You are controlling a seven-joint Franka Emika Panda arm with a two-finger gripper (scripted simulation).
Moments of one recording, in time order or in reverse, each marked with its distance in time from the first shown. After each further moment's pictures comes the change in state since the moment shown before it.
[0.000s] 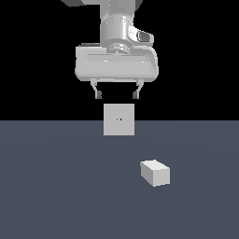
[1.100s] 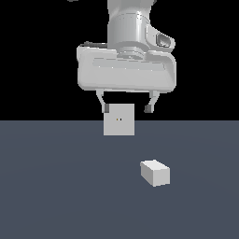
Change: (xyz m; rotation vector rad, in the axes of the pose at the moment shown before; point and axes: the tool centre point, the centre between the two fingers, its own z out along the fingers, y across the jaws) arm -0.048 0.021 0.039 0.006 0.063 -0.104
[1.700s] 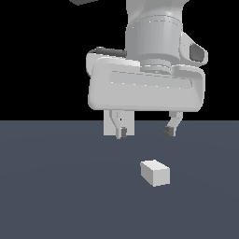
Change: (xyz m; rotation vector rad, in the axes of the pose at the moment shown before) arm -0.049 0.023 0.042 0.007 0.064 -0.107
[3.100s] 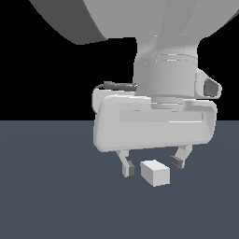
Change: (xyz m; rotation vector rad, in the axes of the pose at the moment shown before) arm -0.021 0.007 0.053 0.005 0.021 -0.035
